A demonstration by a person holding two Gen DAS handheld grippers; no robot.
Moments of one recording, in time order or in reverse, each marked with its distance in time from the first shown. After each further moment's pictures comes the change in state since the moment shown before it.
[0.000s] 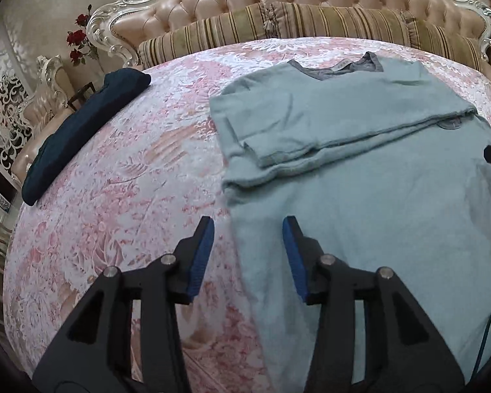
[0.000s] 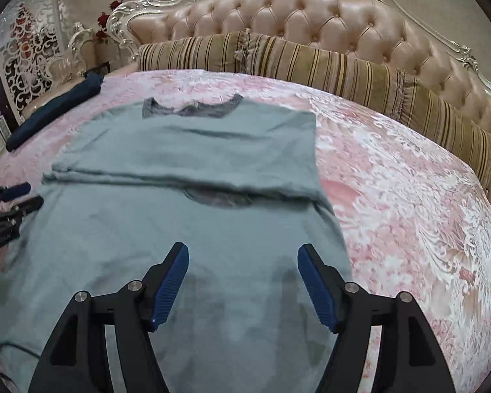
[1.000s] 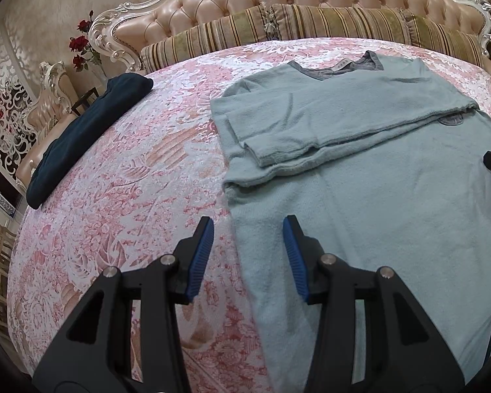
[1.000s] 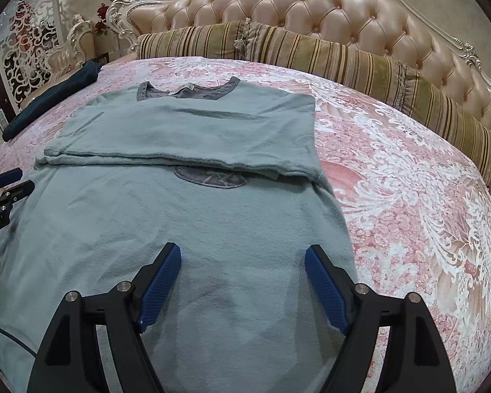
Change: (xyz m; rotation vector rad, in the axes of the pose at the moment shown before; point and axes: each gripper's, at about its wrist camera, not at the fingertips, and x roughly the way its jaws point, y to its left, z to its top) left arm -0.001 -0.003 -0.002 0.005 -0.012 0.024; right arm 0.010 -0.005 -0.007 -0.007 0.028 -0.001
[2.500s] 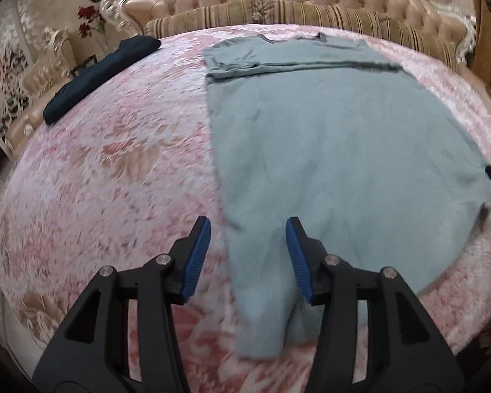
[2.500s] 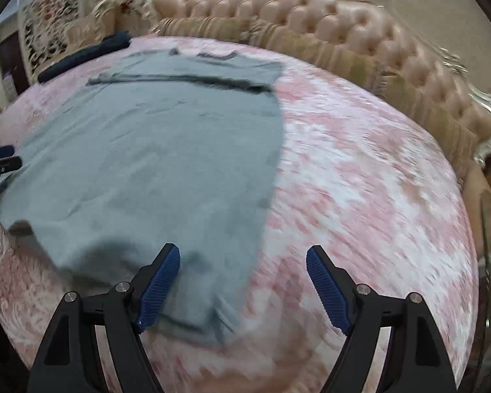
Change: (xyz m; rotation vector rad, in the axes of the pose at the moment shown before) left arm -0.124 -0.023 -0.127 -0.129 0.044 -0.139; right arm -0.125 -0.032 -0.145 -0.087 -0.021 -0.054
